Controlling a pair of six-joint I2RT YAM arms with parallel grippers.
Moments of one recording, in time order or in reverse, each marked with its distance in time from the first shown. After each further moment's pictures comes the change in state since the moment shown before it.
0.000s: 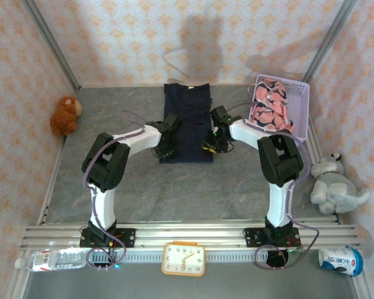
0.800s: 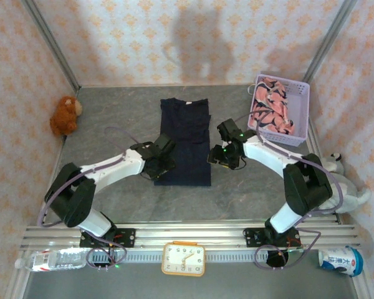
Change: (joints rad) left arm -0.146 -0.470 -0.395 -0.018 -0.056 -0.188; right arm 0.071 -0.415 -0.311 -0.106 0.069 -0.042
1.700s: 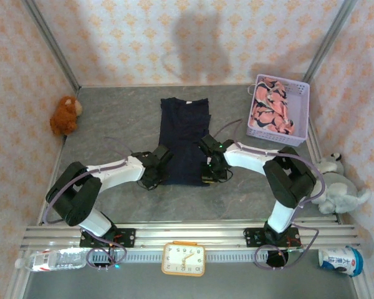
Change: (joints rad) left arm -0.001 0.050 -0.131 0.066 -0.004 -0.048; right arm 0.185 0.151 -0.007 0.012 0.006 0.014
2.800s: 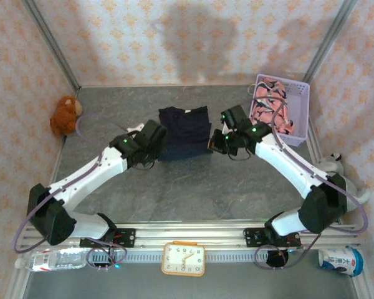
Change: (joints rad) left arm 0.033 -0.187 0.375 -0.255 -0.164 0.049; right arm -0.172 -0.290 0.228 -0.090 -0.075 0.080
